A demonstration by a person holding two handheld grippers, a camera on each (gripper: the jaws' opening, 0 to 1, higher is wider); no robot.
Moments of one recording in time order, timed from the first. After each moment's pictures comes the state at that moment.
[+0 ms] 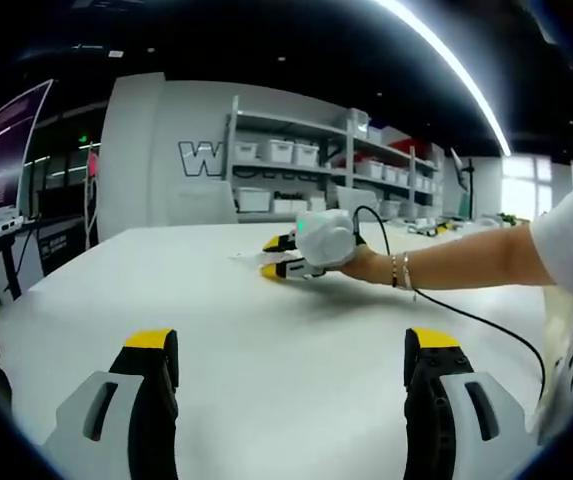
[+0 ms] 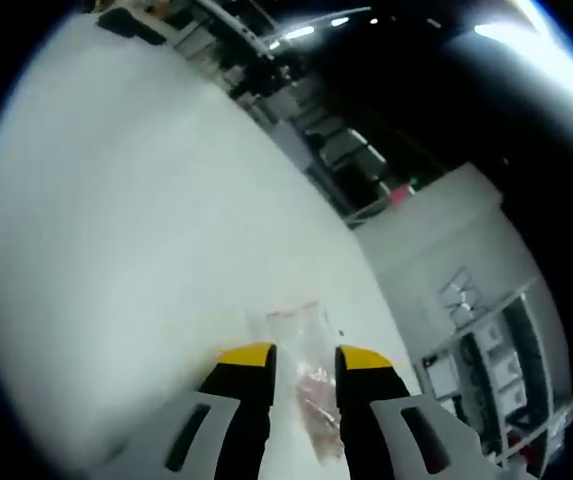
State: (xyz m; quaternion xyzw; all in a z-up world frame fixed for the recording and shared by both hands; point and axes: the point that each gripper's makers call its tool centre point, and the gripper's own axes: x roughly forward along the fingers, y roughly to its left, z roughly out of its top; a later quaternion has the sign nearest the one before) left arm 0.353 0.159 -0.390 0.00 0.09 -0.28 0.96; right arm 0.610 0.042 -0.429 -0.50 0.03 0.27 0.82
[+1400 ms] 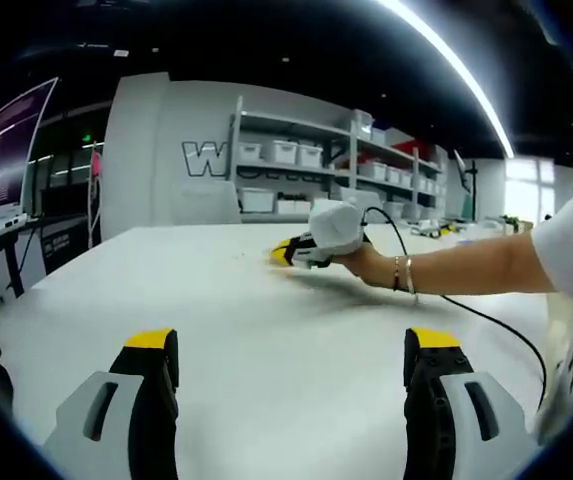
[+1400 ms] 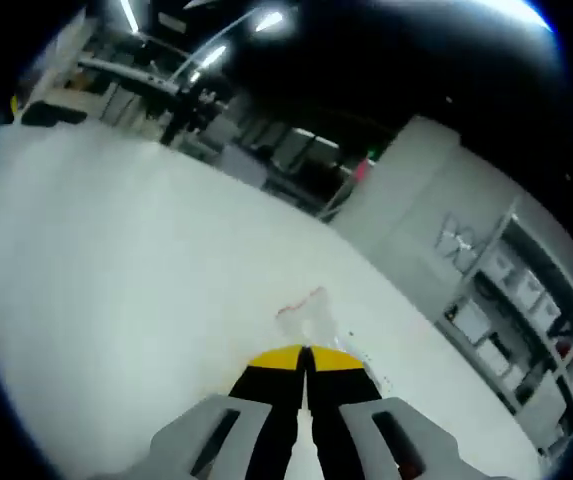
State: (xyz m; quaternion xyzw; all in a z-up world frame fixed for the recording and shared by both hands) left arm 0.354 0.162 -0.390 -0.01 0.09 -0.27 0.96; right arm 0.613 0.016 -0.404 -0.30 0.05 0.25 0.92
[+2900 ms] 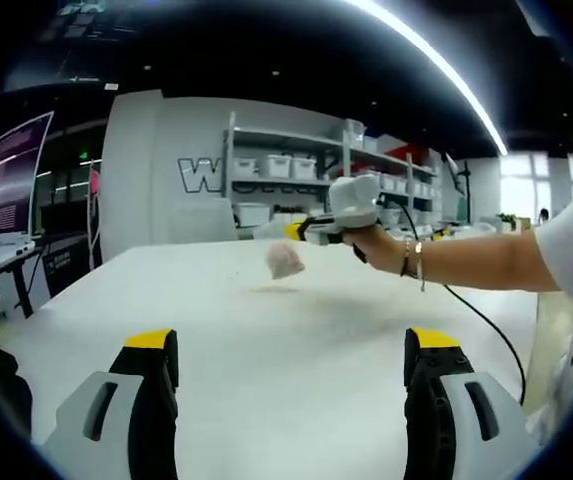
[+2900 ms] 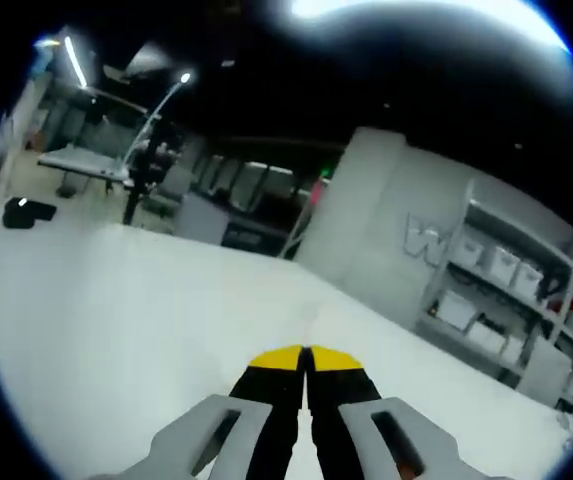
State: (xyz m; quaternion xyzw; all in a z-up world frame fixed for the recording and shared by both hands) left arm 0.318 0.159 -0.360 0.01 0.06 -0.28 0.96; right arm 0.575 -0.011 -0.323 -0.22 0.01 0.22 0.95
